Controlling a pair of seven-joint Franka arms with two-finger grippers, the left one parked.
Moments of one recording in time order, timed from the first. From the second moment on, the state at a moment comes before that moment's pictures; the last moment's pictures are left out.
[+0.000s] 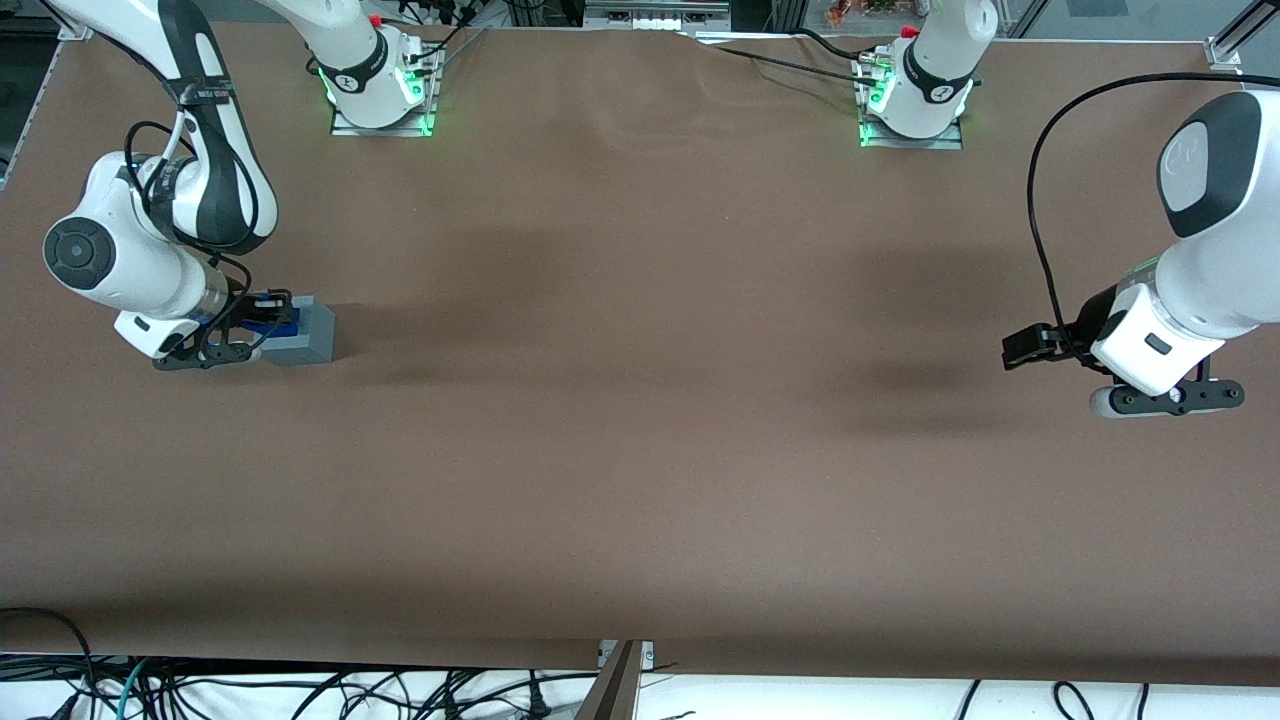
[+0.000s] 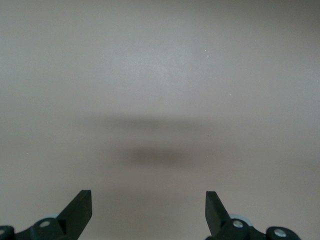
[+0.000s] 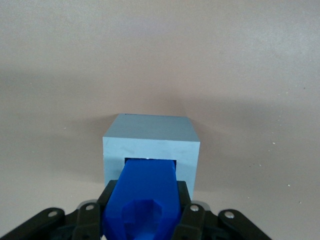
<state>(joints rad) 0.36 0.24 -0.43 -2.15 0.03 2.21 -0.23</state>
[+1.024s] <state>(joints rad) 0.36 0.25 -0.43 -2.15 0.03 2.23 -0.23</state>
